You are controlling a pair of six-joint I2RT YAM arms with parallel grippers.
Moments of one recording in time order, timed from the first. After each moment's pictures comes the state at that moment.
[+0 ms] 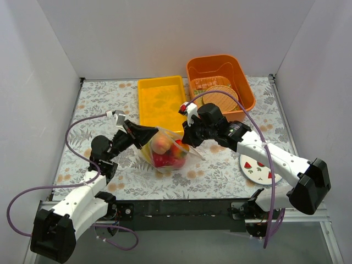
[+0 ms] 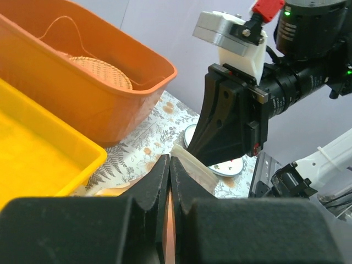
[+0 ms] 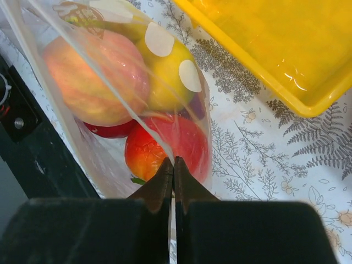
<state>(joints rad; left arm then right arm) -0.32 0.86 0.36 0.79 0.63 -0.62 0.83 1.34 1.14 -0.46 -0.26 0.08</state>
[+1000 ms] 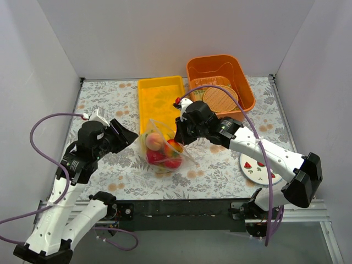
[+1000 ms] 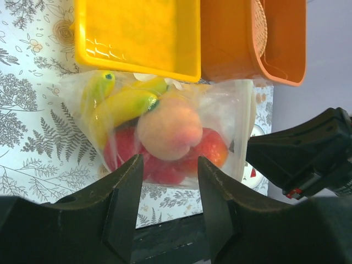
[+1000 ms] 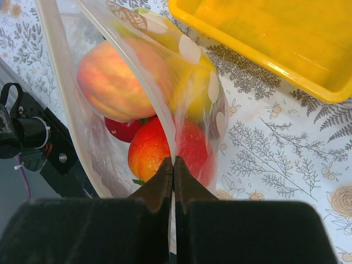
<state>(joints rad) -0.36 0.72 0.98 -0.77 0.05 -0.84 0.92 1.42 1.31 -0.56 -0.10 0.36</state>
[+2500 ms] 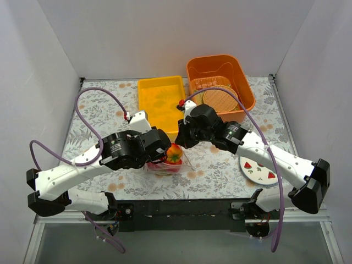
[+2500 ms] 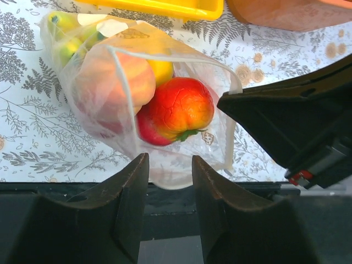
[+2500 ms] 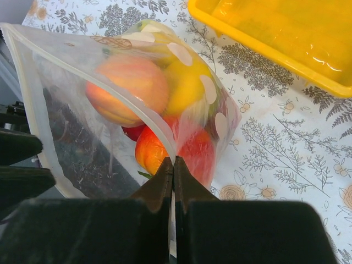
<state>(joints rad) -1.21 1.22 1.47 -1.28 -0.65 -1.32 0.95 1.34 1.27 -0.55 -0.10 0.39</state>
